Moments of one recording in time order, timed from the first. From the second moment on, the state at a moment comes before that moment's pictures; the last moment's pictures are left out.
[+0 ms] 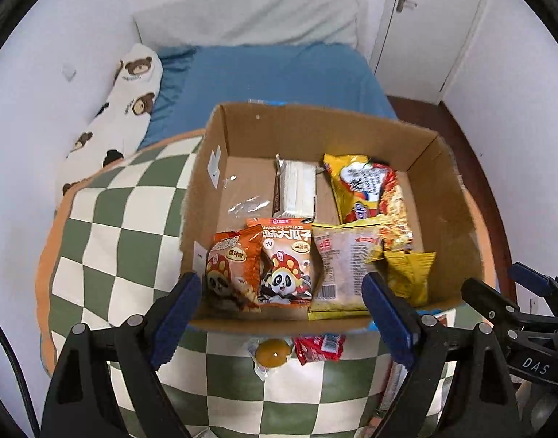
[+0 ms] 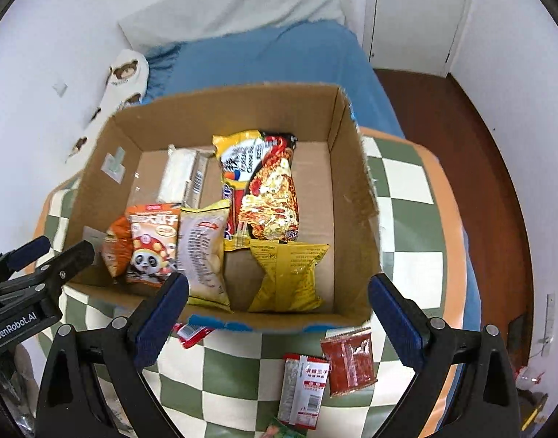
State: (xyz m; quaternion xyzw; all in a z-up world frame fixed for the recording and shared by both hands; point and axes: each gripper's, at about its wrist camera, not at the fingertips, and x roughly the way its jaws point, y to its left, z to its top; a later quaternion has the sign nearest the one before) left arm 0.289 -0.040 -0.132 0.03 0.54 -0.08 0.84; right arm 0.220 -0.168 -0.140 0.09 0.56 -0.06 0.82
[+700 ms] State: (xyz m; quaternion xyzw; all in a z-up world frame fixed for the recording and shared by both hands) left arm 0.188 -0.038 -0.055 0.03 0.45 -0.11 0.88; right arm 0.103 -0.149 -0.025 0.08 0.44 -0.07 0.89
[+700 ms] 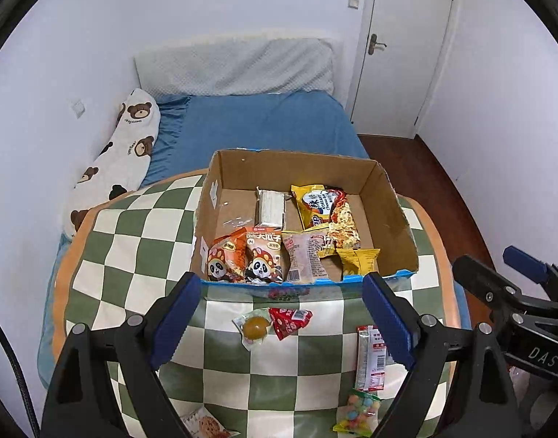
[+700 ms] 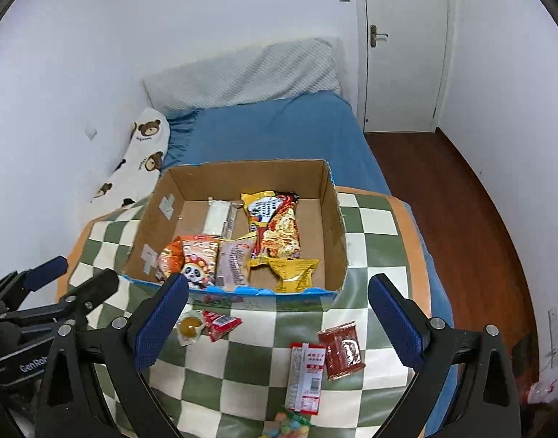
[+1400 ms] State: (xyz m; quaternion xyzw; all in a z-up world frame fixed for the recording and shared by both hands) left arm 0.121 0.149 -0.285 -0.17 0.70 0.12 0.69; right arm 0.090 -0.161 -0.315 0.13 0.69 -0.10 0.70
